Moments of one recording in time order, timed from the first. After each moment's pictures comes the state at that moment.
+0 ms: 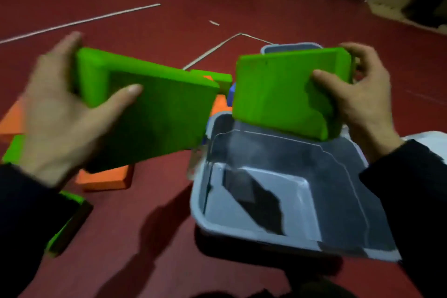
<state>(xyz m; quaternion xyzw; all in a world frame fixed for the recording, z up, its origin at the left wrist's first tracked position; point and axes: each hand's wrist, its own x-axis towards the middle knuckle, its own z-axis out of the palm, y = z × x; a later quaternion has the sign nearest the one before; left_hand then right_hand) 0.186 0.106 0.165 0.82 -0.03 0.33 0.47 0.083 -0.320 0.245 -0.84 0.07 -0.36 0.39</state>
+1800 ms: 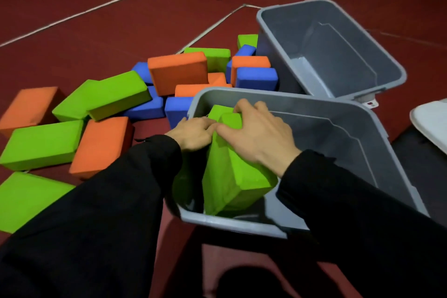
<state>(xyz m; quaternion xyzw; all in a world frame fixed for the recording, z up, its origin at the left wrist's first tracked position) 0.194 -0.100 0.053 0.93 -0.24 -0.19 0.18 0.085 -0.251 0.124 -0.98 0.09 0.00 0.20</state>
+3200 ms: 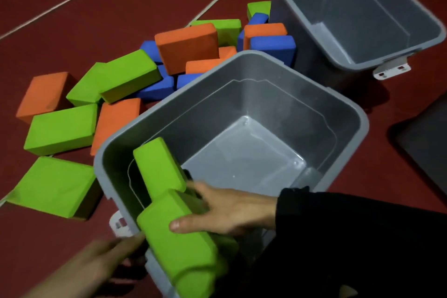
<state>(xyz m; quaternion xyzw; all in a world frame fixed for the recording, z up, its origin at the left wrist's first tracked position) -0.027 0.108 0.063 0.78 0.20 -0.37 0.47 0.009 -0.162 0.045 -0.81 -0.12 0.42 0.40</state>
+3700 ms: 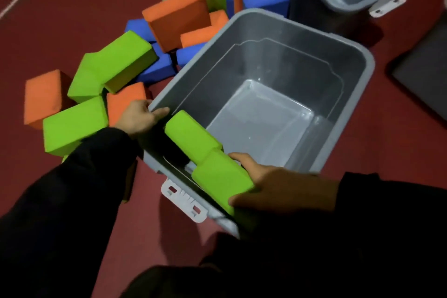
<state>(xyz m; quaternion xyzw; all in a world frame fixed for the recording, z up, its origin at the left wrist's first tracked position) 0.181 0.094 0.046 0.94 -0.04 -0.20 0.28 -0.054 -0.141 0.061 -0.86 -0.02 0.31 0.41</state>
